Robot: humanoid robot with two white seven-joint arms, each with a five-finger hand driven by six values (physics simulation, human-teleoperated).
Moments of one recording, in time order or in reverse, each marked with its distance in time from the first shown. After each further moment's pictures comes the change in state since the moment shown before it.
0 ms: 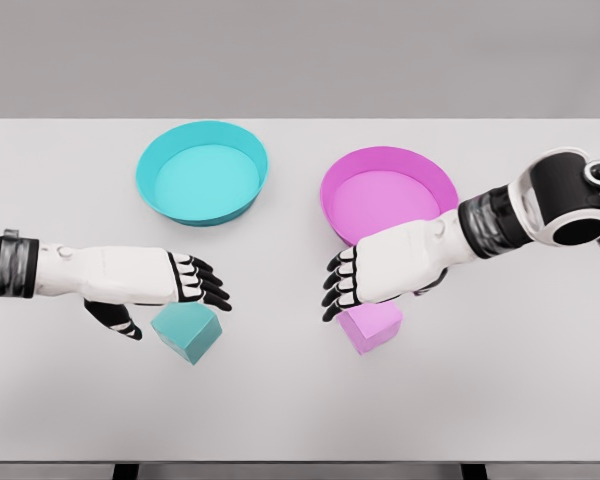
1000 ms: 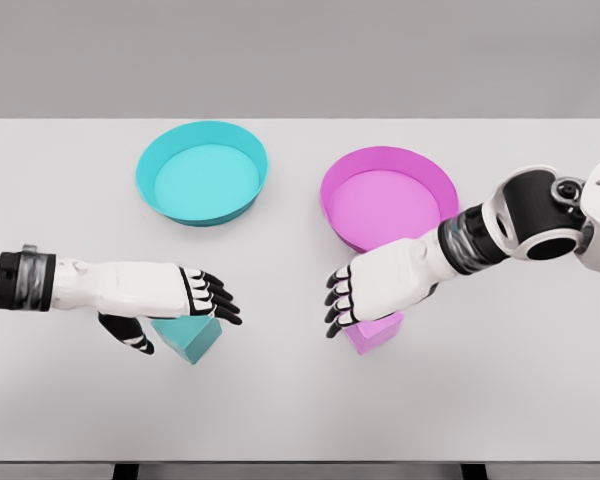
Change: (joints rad) left arm 0.052 -0.042 0.007 0.018 -0.006 0.000 0.000; right arm -0.008 0.047 0.070 0.002 0.112 0.000 0.000
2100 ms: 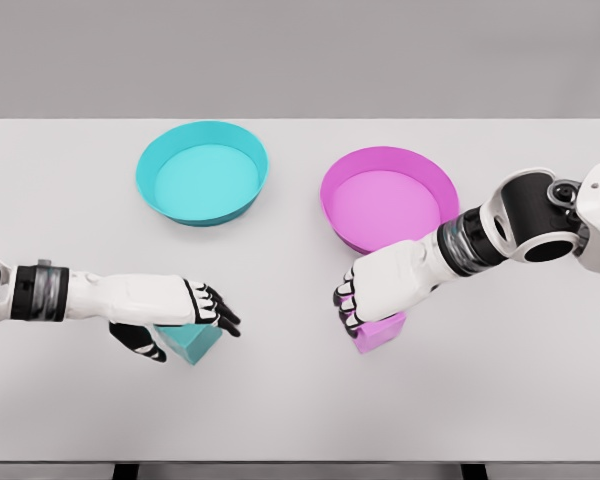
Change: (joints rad) left arm 0.052 -0.051 0.005 0.068 -0.023 0.003 0.002; right arm -0.008 0.004 0.021 0.007 0.027 0.001 -0.002
